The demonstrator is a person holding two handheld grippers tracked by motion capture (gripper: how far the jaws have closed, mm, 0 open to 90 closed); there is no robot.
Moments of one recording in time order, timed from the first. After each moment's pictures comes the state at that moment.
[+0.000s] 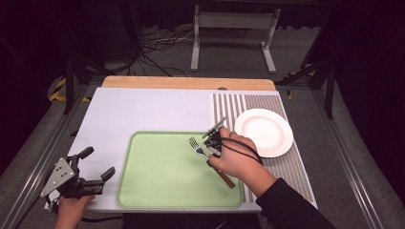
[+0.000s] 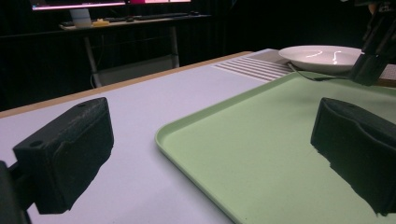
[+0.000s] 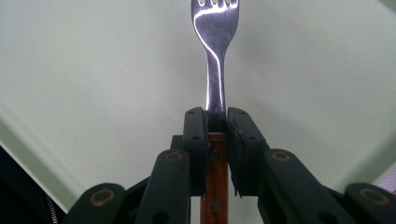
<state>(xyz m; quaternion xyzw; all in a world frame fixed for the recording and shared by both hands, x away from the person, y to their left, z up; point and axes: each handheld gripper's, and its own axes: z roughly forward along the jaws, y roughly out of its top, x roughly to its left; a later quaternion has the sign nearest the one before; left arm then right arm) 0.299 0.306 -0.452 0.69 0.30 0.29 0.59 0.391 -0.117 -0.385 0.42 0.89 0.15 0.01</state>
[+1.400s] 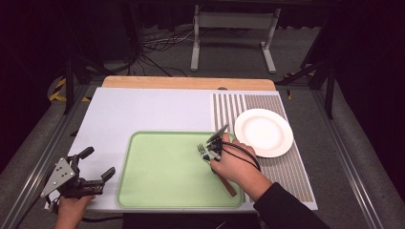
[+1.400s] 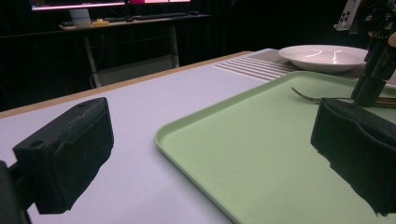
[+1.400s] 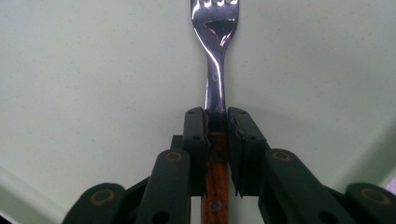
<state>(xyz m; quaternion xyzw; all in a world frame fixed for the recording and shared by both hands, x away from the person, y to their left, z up) 0.299 0.306 -0.452 0.69 0.30 0.29 0.59 0.393 -0.124 -0.415 0.49 0.86 0.10 0.00</state>
